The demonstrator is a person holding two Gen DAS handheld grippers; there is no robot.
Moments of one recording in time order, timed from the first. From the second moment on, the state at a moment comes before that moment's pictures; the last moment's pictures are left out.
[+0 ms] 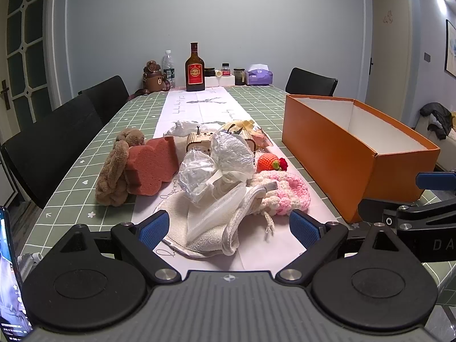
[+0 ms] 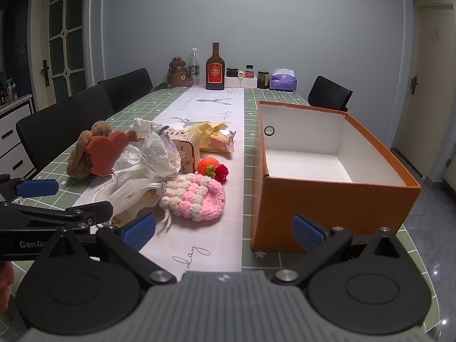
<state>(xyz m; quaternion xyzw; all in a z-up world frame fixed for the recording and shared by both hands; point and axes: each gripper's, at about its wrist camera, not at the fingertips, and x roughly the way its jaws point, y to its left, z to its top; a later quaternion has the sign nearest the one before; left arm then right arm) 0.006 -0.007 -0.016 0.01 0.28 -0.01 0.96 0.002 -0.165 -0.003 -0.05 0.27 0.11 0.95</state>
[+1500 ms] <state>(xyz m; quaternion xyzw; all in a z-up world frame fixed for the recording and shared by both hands) 0.093 0.040 -0.024 0.10 0.26 -0.06 0.96 0.094 -0.099 -0.021 -0.09 0.29 0.19 0.93</state>
